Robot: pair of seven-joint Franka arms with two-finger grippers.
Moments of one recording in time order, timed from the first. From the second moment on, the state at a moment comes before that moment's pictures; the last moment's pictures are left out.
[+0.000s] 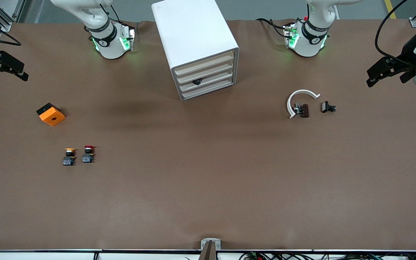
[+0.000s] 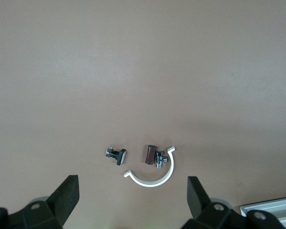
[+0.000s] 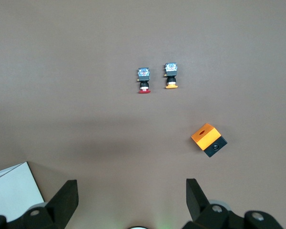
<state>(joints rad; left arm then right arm) 0.04 -0.11 -0.13 -1.64 0.02 1.56 -0.19 0.00 -0.16 -0.07 -1.69 0.01 1.52 -0.06</state>
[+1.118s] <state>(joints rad) 0.02 0.11 -0.27 -1.60 0.01 1.56 -0.43 0.00 -0.16 -0.07 -1.69 0.02 1.53 -0.05</state>
